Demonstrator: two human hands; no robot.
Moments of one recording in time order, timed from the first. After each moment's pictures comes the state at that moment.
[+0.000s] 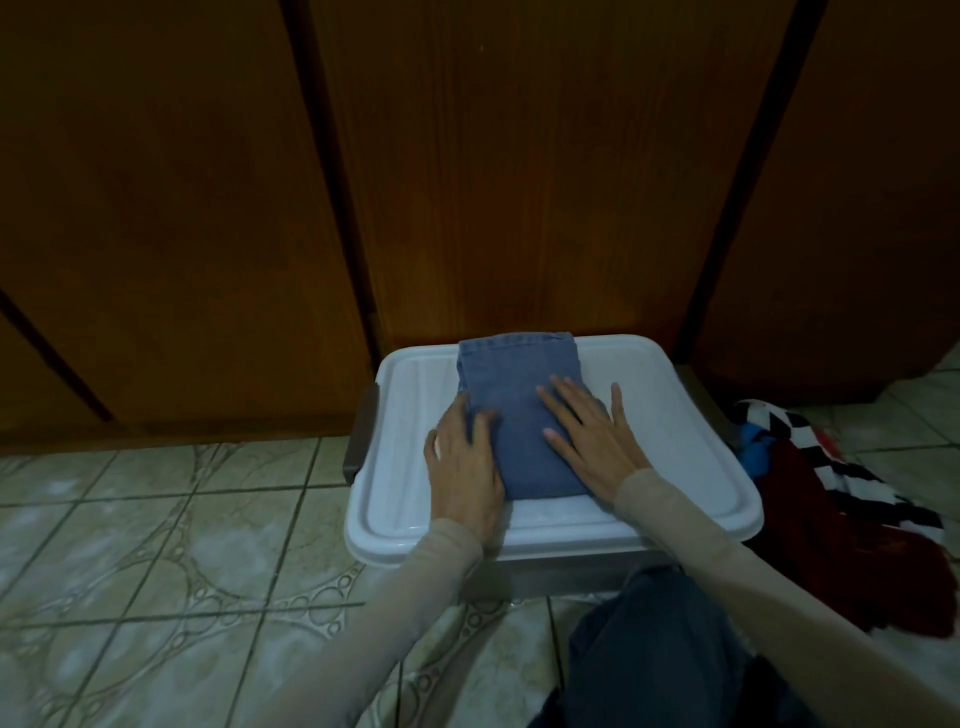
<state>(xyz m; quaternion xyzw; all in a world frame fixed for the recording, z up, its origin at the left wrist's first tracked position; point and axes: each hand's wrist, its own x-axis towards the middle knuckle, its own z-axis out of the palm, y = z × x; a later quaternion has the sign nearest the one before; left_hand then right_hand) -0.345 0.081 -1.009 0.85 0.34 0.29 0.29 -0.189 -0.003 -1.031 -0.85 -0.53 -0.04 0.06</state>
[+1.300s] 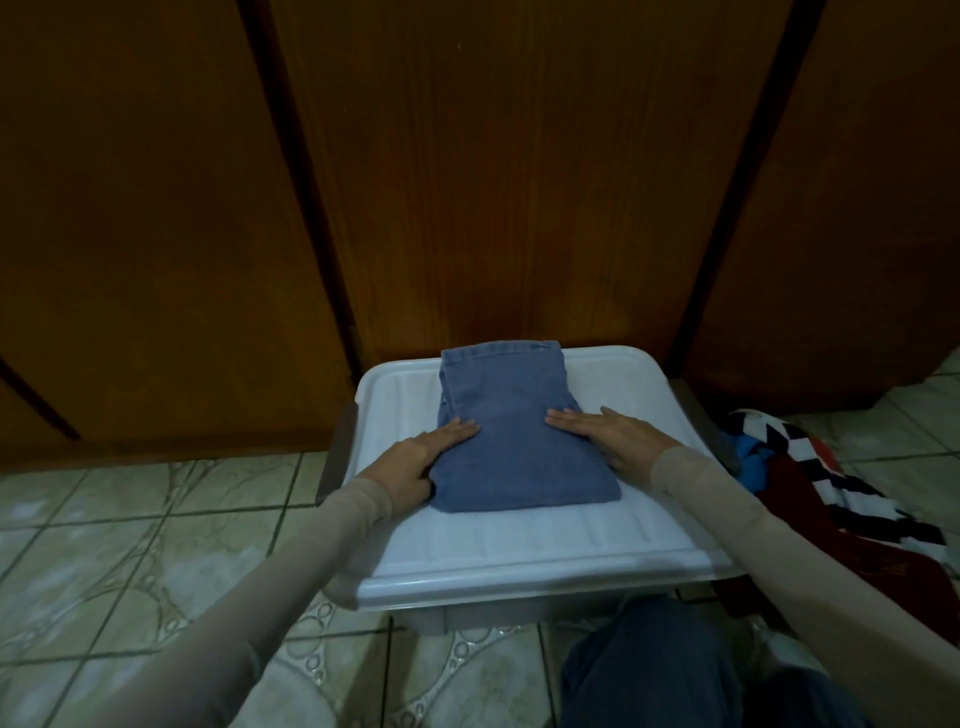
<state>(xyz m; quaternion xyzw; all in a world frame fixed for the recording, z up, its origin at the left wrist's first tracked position) -0.331 0.188 -1.032 0.89 0.23 0.00 0.41 -0.134 -0.006 -1.007 -0.76 -0.35 0.37 0.41</state>
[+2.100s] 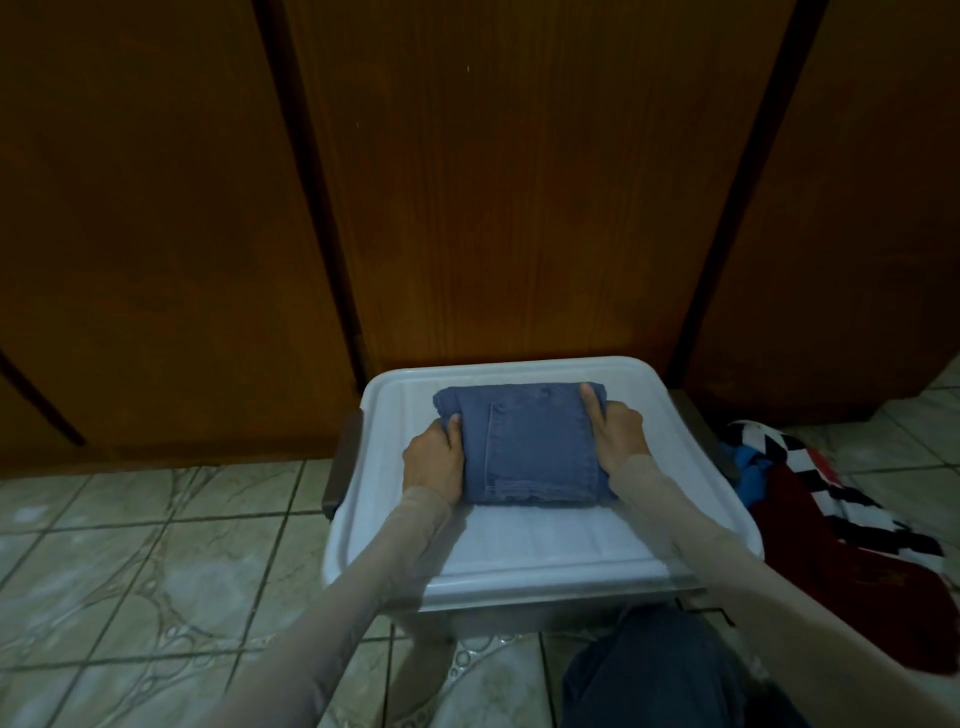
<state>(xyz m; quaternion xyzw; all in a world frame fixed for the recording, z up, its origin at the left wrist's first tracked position) -0.298 0.151 -1.027 0.82 0.43 0.21 0.32 -0.160 0.017 -1.002 -0.83 -0.20 0.16 0.50</state>
